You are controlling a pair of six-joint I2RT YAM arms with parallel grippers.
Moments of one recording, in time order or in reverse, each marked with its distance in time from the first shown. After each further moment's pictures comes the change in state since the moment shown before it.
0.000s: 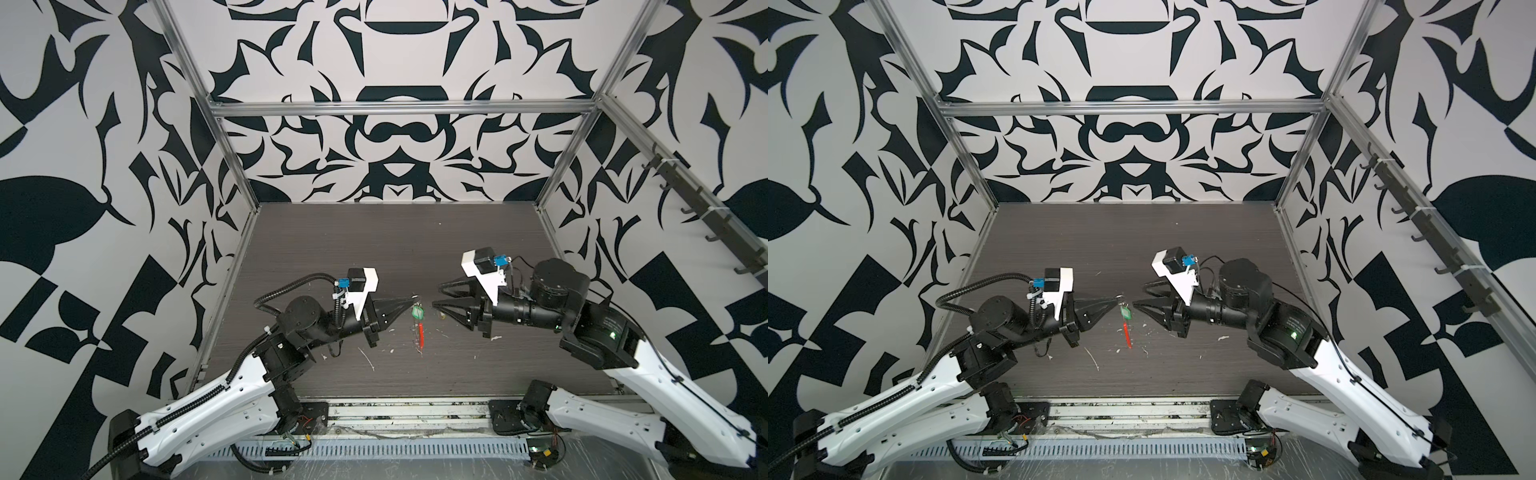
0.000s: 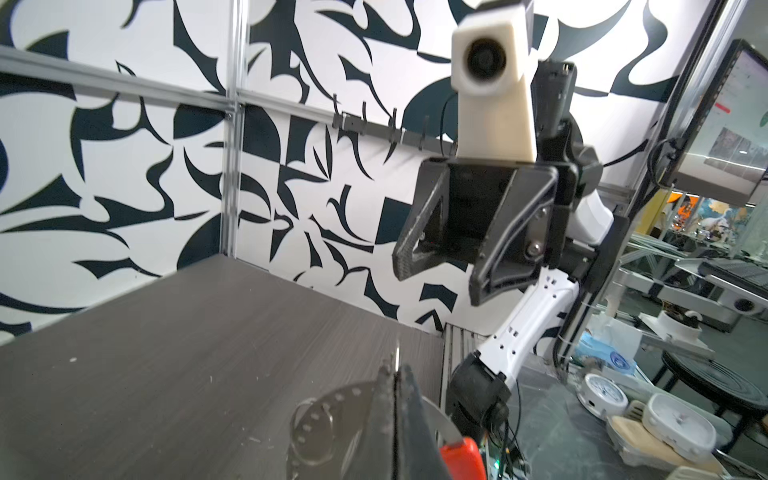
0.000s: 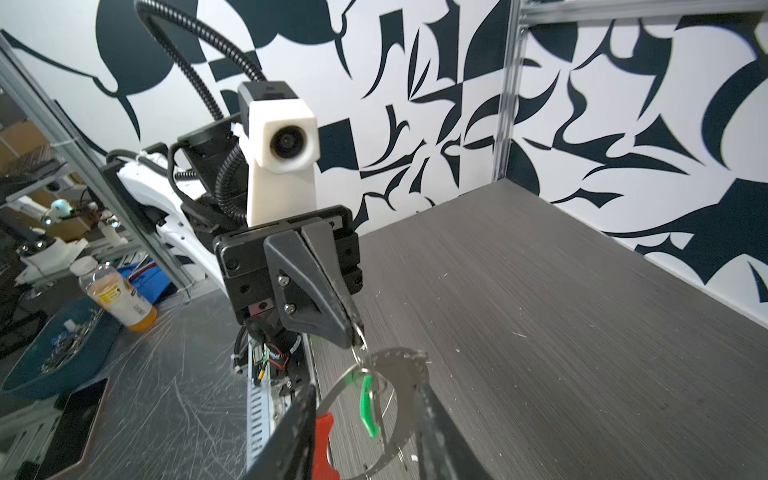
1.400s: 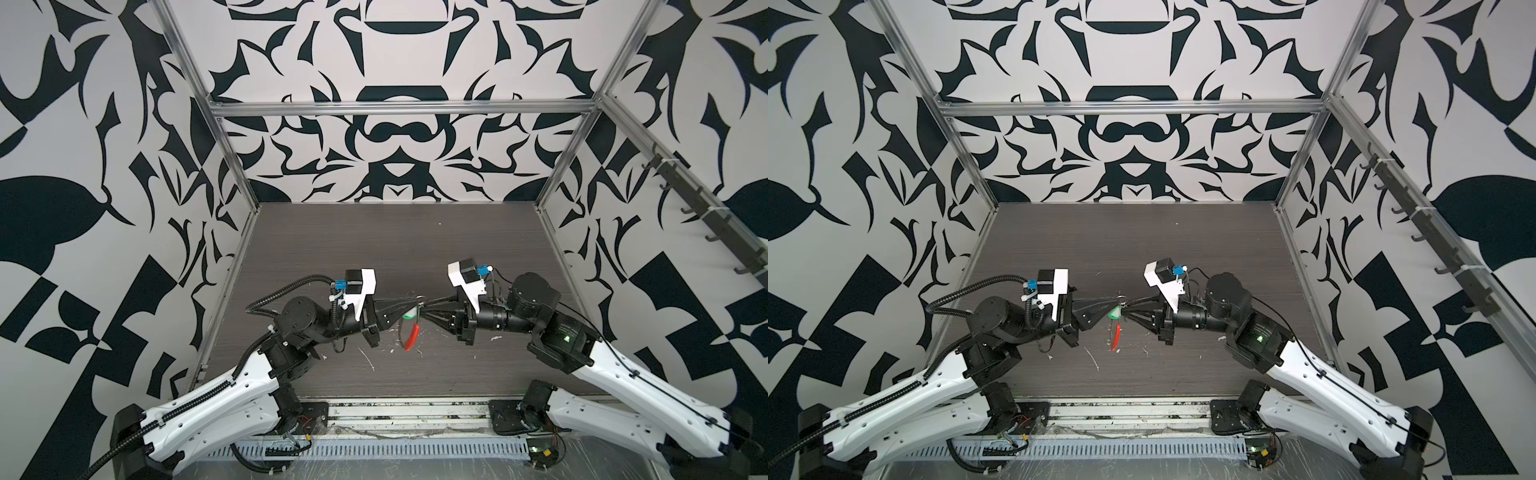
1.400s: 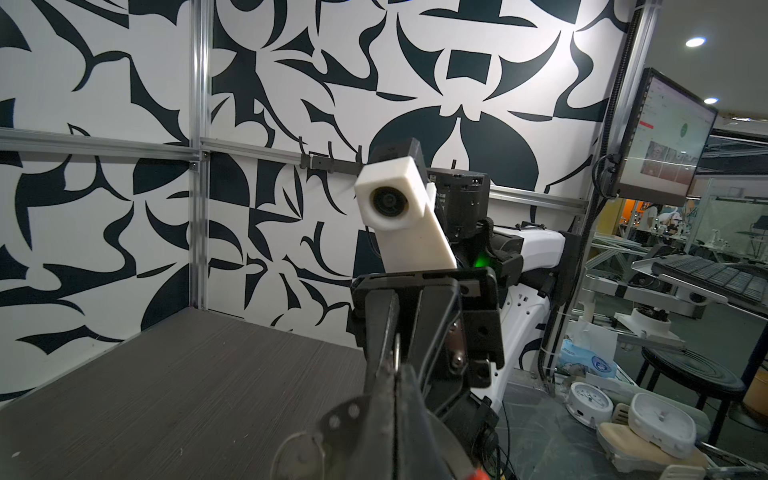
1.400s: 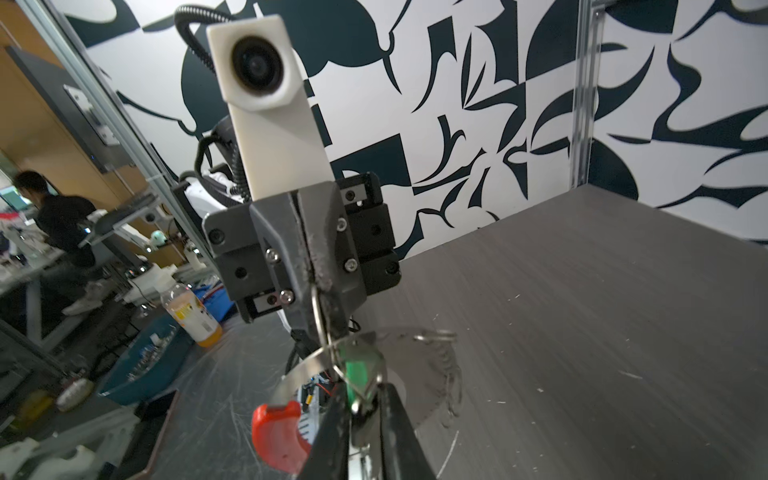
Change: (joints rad) left arm -0.001 0.034 0.003 0.115 0.097 0.011; right arm 0.000 0.010 -0.243 0.358 -0.182 0.151
